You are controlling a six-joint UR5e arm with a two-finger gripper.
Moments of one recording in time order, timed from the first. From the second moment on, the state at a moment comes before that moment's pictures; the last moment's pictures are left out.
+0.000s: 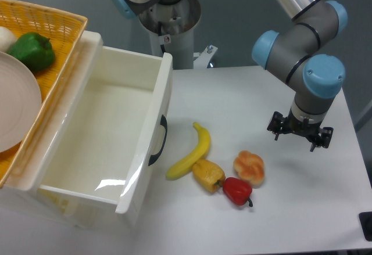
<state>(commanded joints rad) 2.75 -2.07 -1.48 -1.09 1.59 1.12</state>
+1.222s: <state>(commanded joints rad) 2.71 -2.12 -1.56 -1.00 1.49 0.91</state>
